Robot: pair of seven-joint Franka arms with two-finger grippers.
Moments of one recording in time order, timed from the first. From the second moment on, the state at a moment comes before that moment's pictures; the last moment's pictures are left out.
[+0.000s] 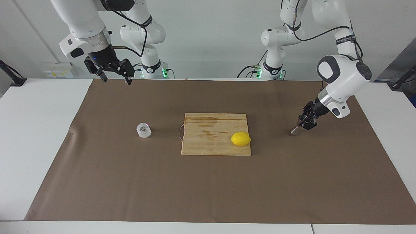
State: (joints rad) left arm 0.09 0.03 -0.08 -2.05 -0.31 2.03 -1.05; right arm 0.00 -0.02 0.06 -1.54 0.02 1.47 0.19
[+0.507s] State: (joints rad) left arm -0.10 0.10 -0.09 -1.81 -0.31 1.89 -1.39; right arm 0.00 -0.02 0.06 -1.54 0.02 1.47 0.19
